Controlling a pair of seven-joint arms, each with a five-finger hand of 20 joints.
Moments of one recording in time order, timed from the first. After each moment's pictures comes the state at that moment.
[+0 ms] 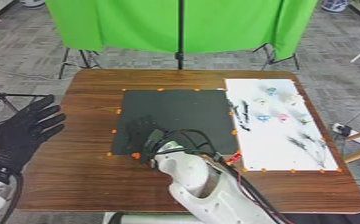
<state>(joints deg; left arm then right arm) 132.4 -59.8 -118.0 -125.3 38.4 -4.6 -3.1 -72.4 -79.5 35.8 -87.7 -152.4 0.8 10.6</state>
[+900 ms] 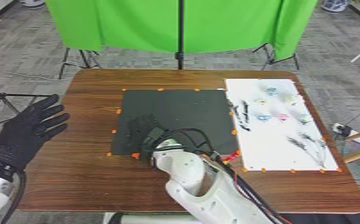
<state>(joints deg) 130.5 -60.1 -117.3 -124.6 39.2 -5.5 -4.9 -72.0 -81.2 36.9 -87.2 -151.4 -3.8 14.2</state>
